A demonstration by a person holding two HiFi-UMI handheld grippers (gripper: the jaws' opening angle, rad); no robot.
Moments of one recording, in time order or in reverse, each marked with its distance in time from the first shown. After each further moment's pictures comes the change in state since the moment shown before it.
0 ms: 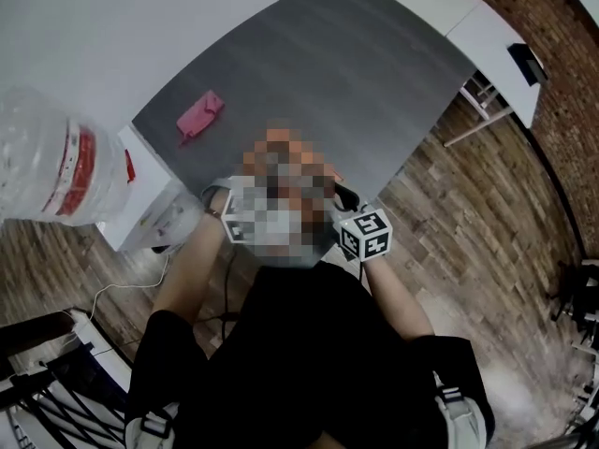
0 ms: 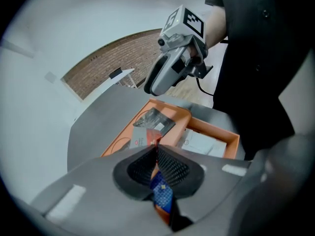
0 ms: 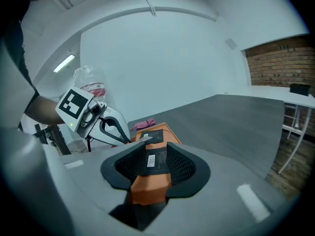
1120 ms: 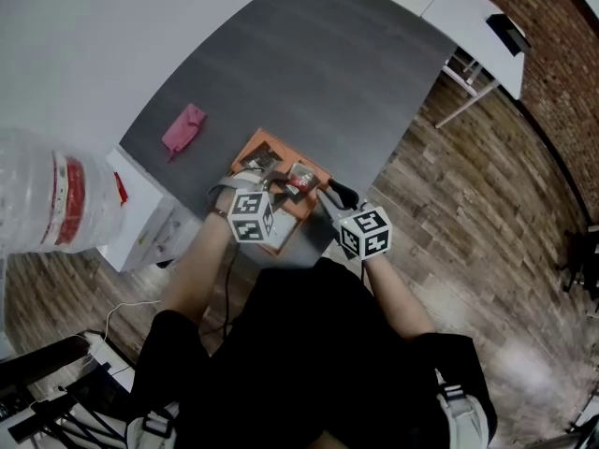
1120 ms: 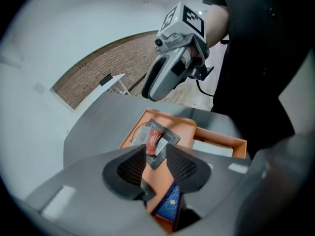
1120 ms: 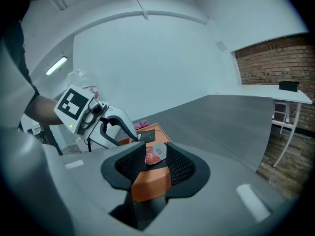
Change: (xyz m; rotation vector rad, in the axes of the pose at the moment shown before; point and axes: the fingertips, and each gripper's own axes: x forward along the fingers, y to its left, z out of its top) left arm 0.021 0.003 0.034 0.109 -0.036 -0.065; right arm -0.018 -0.016 -0.004 0.056 -0.030 -0.073
